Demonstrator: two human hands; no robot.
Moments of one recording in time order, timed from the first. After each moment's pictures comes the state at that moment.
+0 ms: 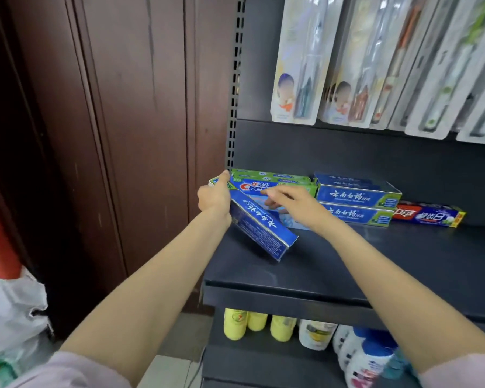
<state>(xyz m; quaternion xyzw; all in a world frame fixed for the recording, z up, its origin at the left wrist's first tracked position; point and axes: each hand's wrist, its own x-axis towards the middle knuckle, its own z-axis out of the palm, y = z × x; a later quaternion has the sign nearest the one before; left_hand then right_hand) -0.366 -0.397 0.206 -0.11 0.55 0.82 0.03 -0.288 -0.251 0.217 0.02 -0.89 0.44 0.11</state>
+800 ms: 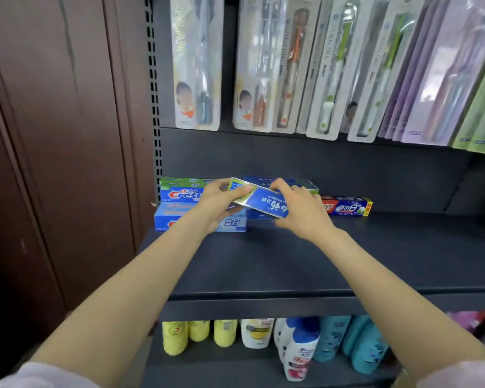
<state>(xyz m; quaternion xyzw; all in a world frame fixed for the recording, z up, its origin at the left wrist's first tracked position) -0.312 -0.290 0.223 0.18 0.63 0.74 0.18 -0.197 -0.151 0.232 -0.12 -0.97 0.01 0.21</state>
